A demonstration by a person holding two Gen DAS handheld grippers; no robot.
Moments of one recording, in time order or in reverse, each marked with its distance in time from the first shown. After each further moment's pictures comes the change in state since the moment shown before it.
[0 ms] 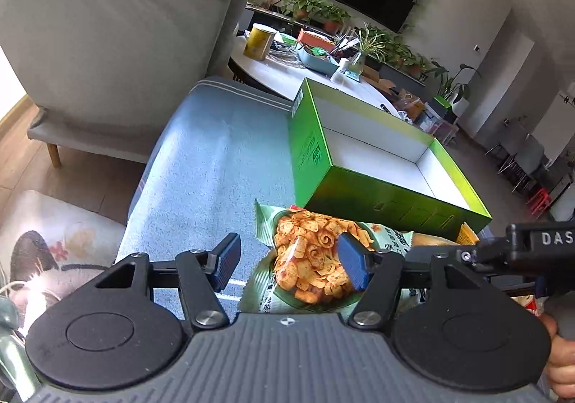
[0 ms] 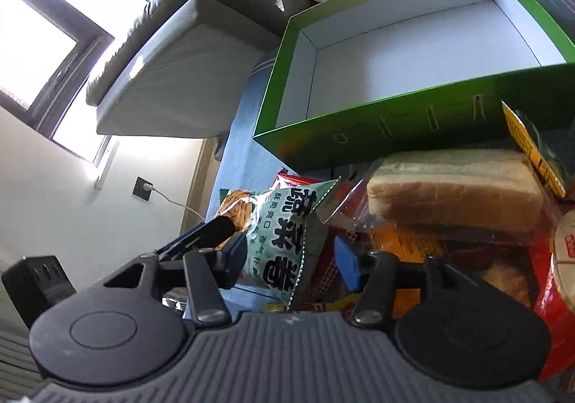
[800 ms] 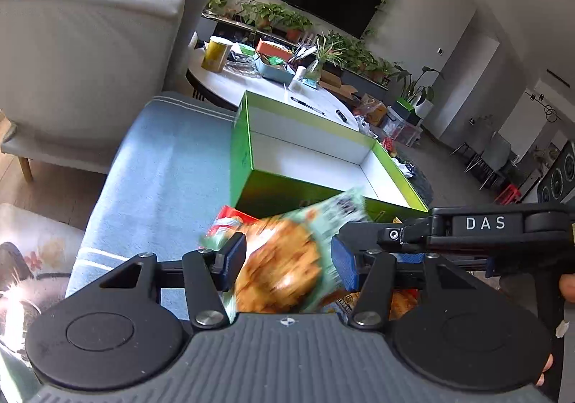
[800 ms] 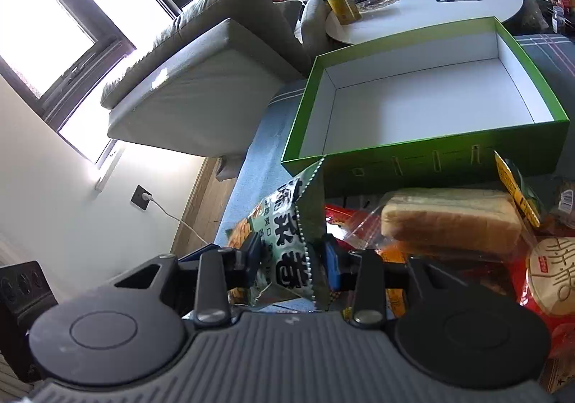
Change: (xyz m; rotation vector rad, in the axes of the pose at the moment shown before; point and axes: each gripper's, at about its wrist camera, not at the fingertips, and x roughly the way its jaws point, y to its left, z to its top) left arm -0.030 -0.042 -0.003 0.050 -0.025 -0.106; right arm -0.031 0.019 -0.009 -0.121 -0.104 -0.023
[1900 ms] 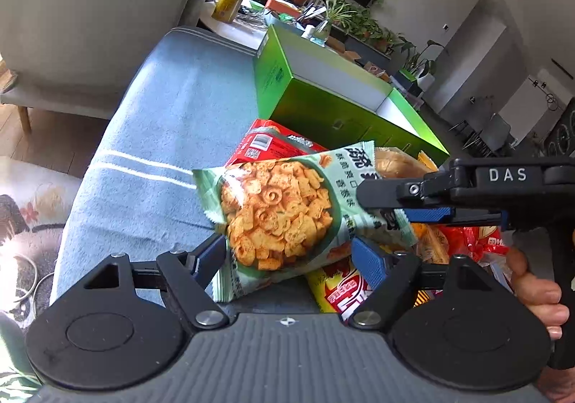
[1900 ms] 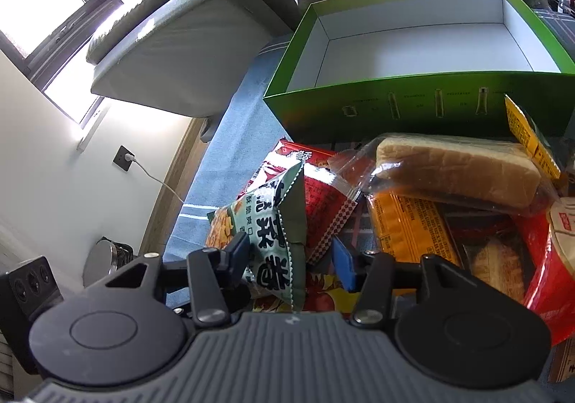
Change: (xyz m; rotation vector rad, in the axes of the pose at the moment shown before) left arm -0.001 0.035 -0.062 -0.046 0.116 -0.006; right arm 0.027 0.007 -0.024 -0.064 0.098 -0.059
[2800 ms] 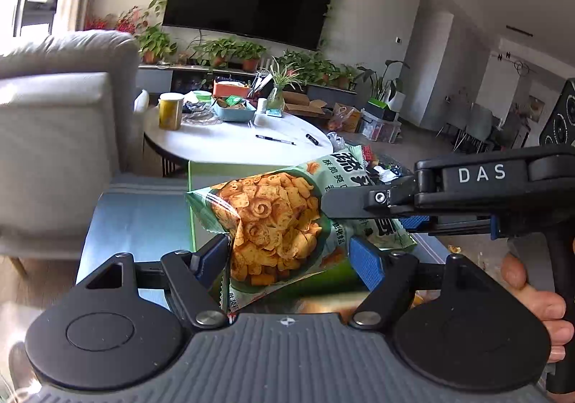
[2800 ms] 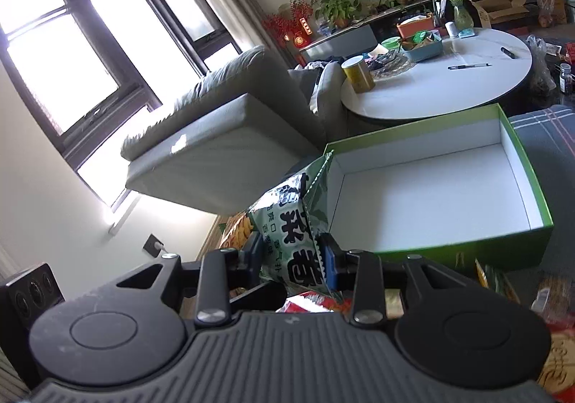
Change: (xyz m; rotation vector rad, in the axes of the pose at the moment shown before) left arm 0.025 -0.100 0.107 0.317 -0.202 0.007; right arm -0.061 -0.020 0.068 0.020 -0.305 0.102
